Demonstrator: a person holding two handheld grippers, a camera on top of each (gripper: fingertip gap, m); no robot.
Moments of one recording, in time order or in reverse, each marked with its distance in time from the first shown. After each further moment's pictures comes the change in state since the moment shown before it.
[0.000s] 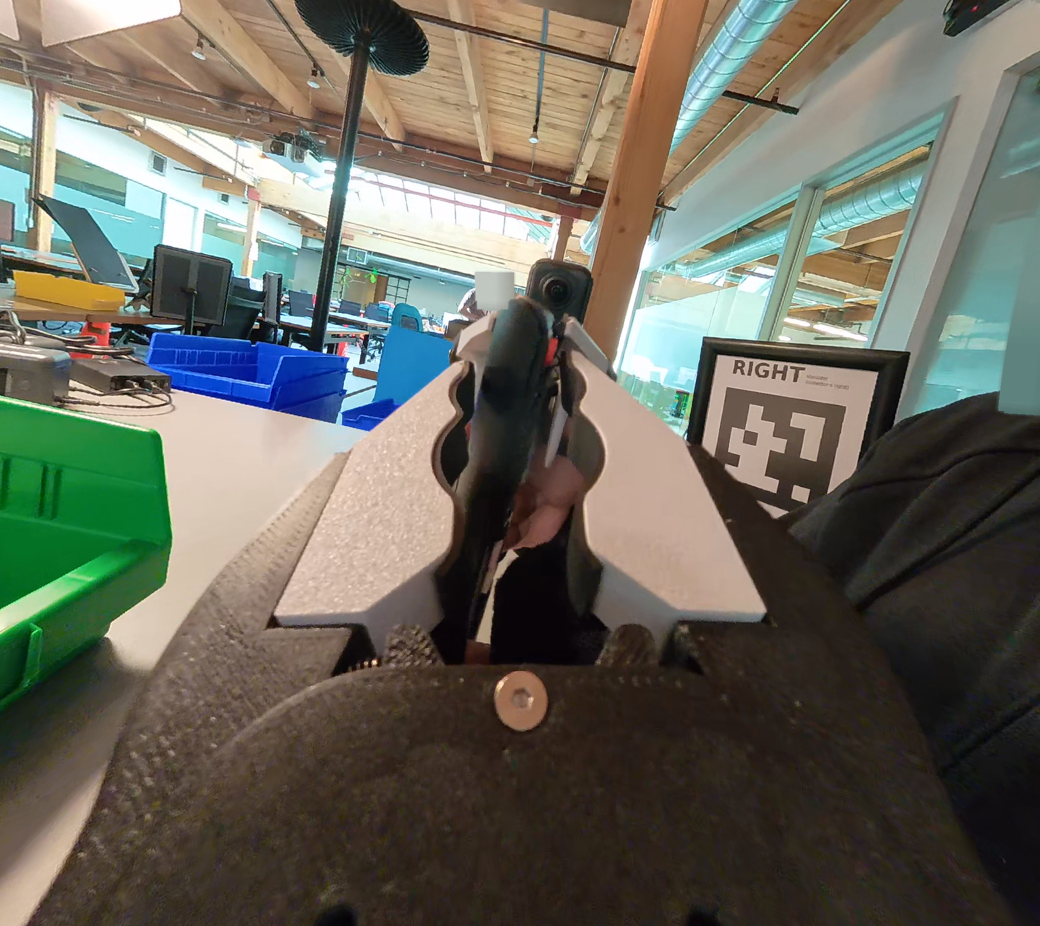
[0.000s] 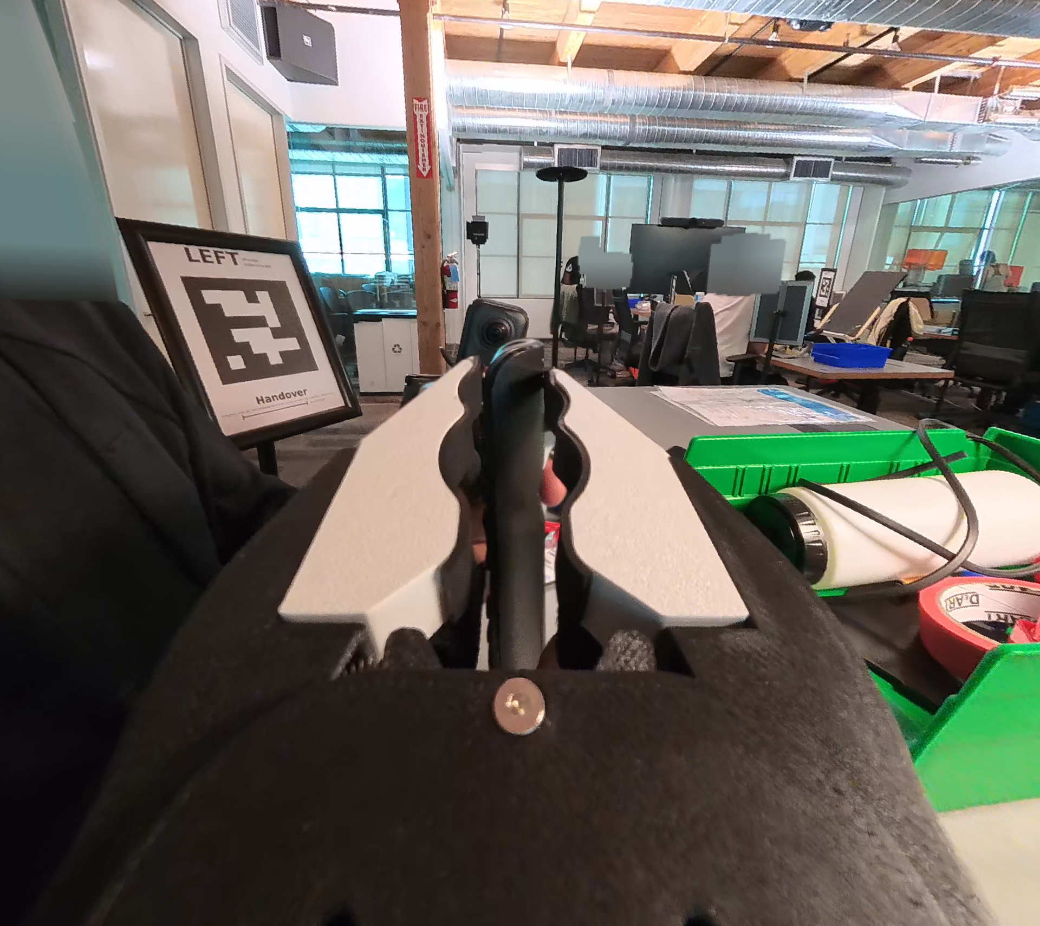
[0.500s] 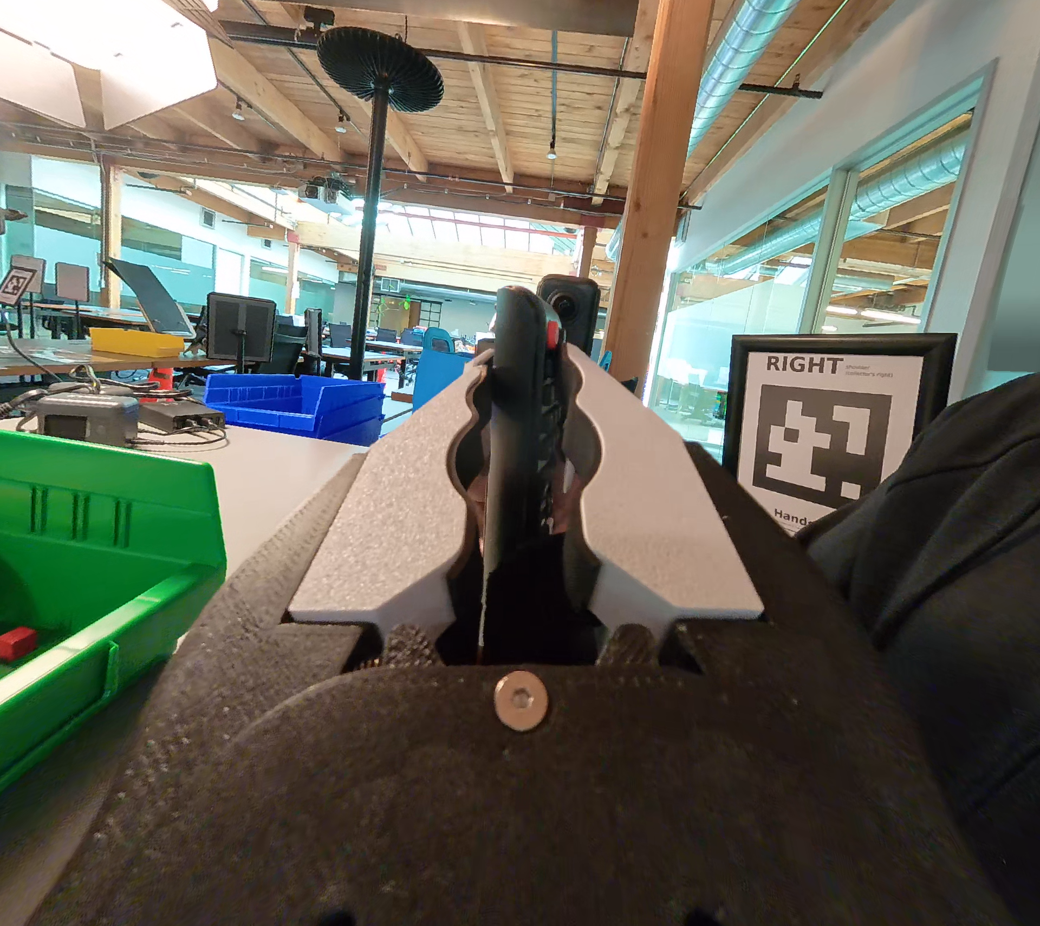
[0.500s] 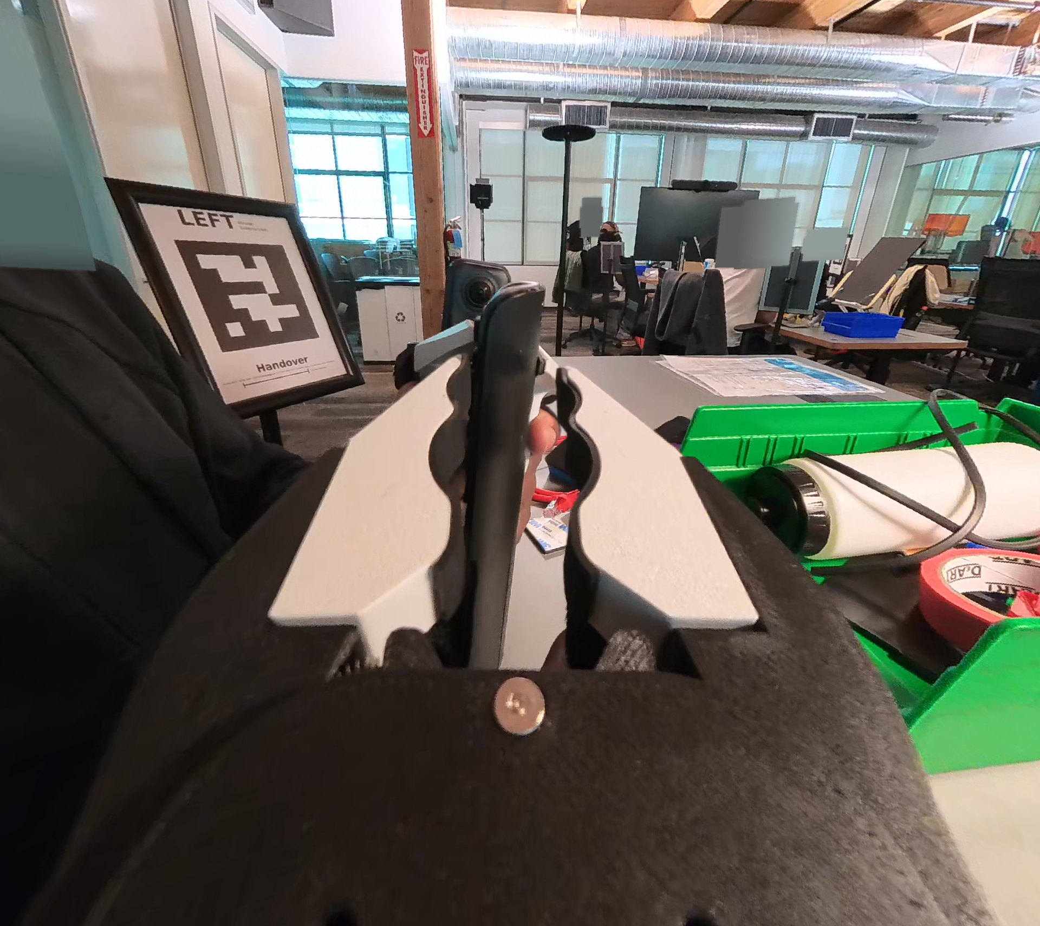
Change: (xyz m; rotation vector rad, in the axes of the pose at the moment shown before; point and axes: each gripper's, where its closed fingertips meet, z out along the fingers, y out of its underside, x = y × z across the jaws) left arm 0.000 -0.009 -0.005 0.032 -0.033 0.106; right arm 0.001 0.014 -0.001 -0.069 -0.011 0.002
